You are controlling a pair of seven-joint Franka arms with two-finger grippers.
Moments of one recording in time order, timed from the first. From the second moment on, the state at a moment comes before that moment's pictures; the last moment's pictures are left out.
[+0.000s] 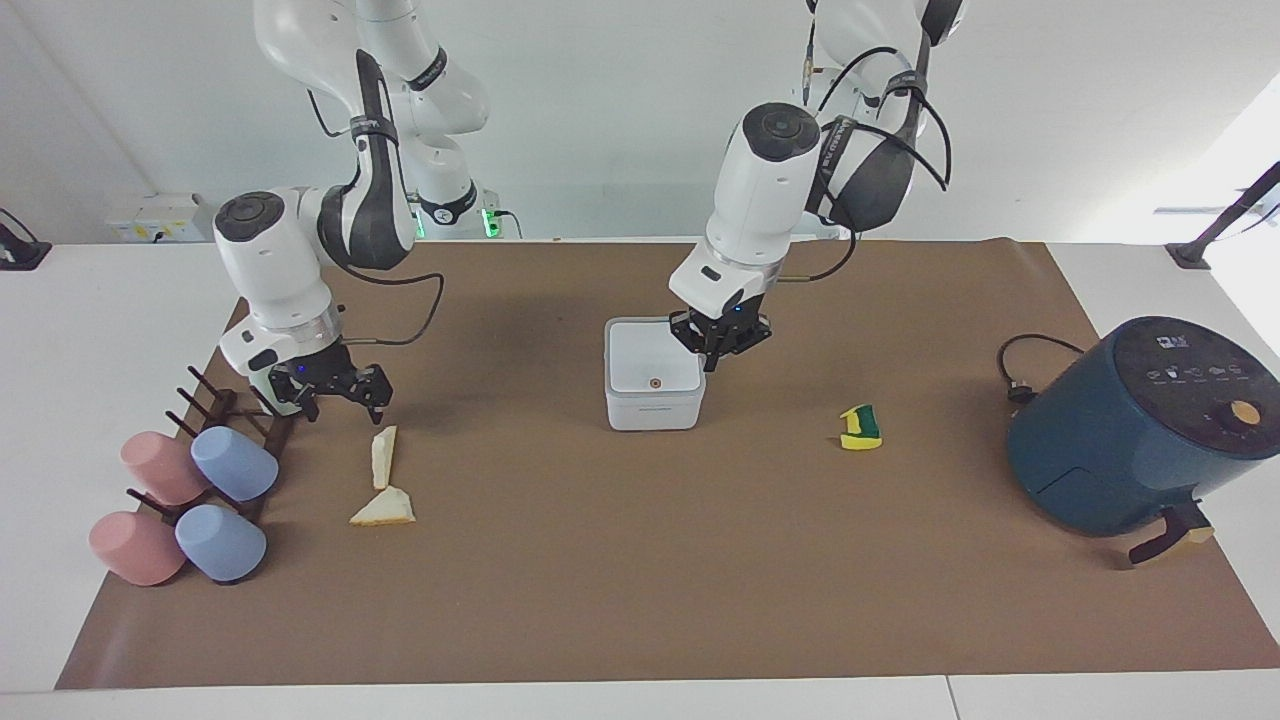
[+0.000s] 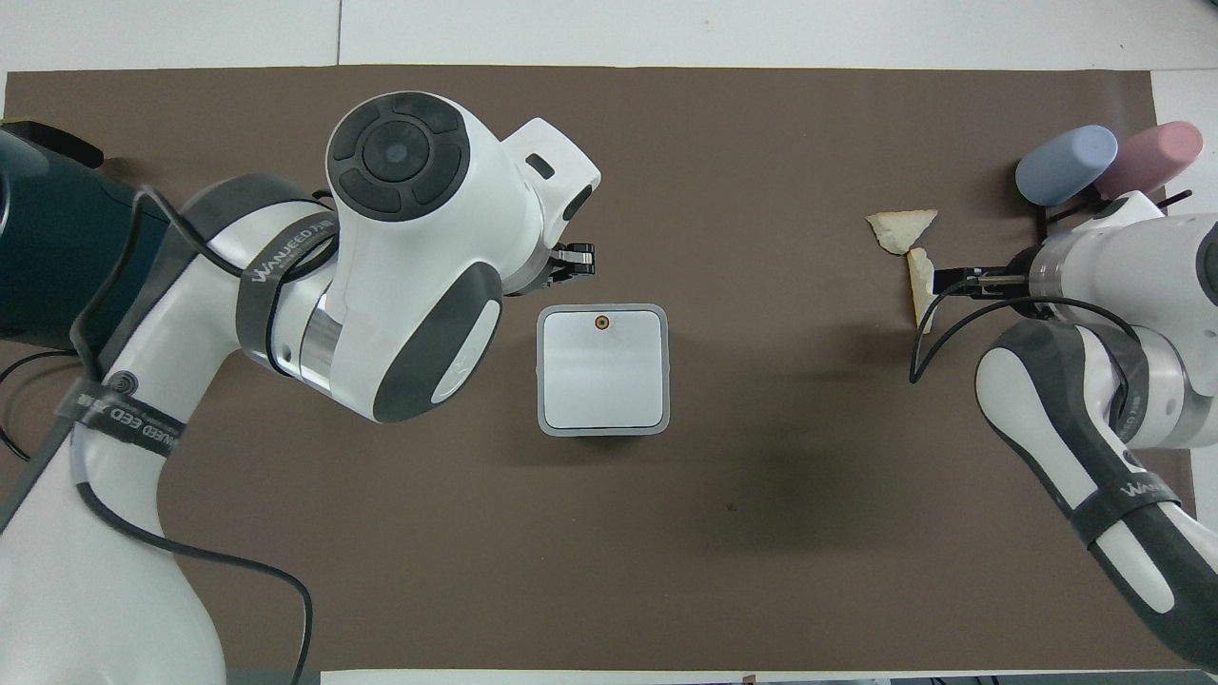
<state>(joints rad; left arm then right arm) -0.55 0.32 -0.07 -1.50 -0.04 1.92 -0.52 -0.03 0.11 -0.02 -2.14 -0.02 2.43 0.03</state>
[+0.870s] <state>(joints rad) -0.62 0.38 -0.07 -1.53 -0.05 1.99 -0.52 0.00 0.22 -0.02 -2.15 -0.02 2.55 0.09</state>
